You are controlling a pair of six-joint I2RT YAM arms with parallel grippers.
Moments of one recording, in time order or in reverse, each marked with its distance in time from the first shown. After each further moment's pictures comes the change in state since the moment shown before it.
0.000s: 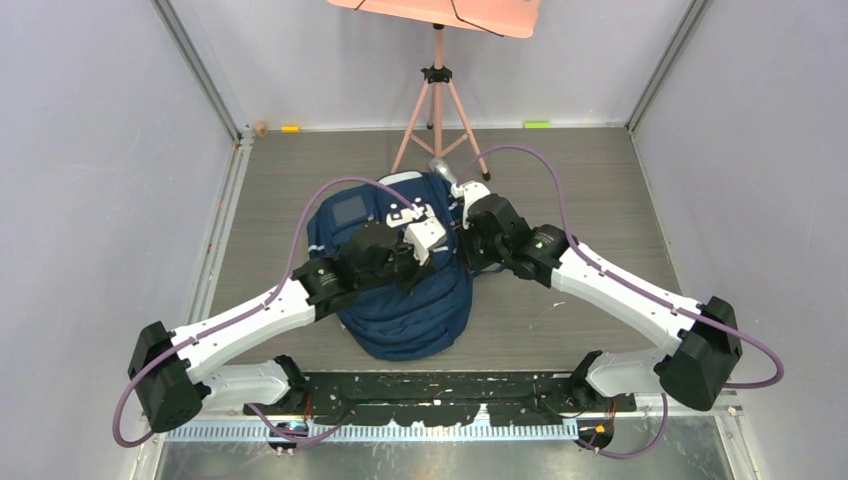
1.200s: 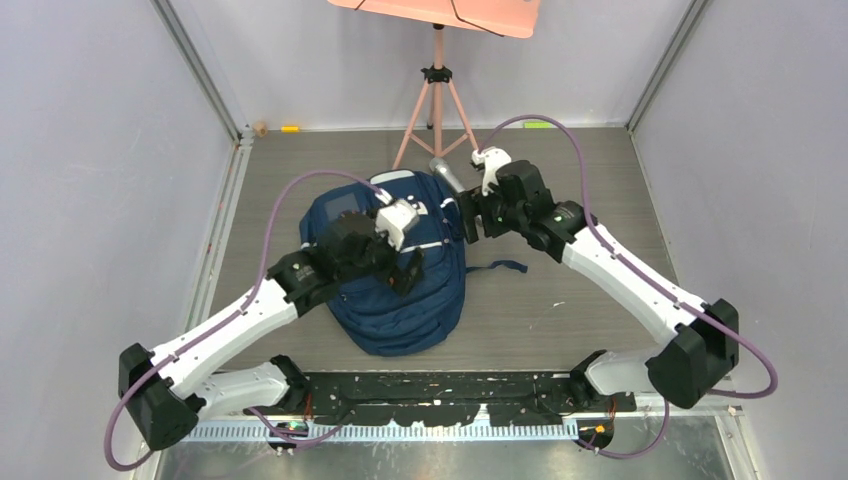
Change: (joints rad) left arm 0.068 -0.093 0.012 -0.165 -0.067 -0.097; right arm -0.198 0.064 0.103 0.055 -0.103 -0.181
